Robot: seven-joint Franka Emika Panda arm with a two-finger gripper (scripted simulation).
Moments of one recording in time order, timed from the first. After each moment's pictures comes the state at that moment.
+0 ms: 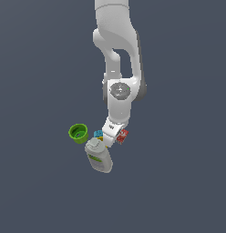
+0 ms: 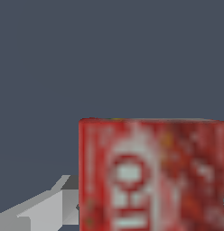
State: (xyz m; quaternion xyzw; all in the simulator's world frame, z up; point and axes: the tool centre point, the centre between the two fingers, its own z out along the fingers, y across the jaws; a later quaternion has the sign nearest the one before) arm -0.005 0.024 0.072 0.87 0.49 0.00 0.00
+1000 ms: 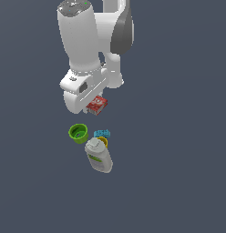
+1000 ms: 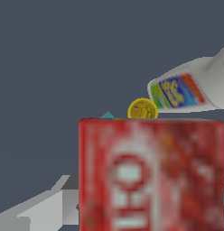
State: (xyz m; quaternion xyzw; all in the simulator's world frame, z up) arm -0.030 -0.080 0.271 0.87 0.49 0.00 0.00
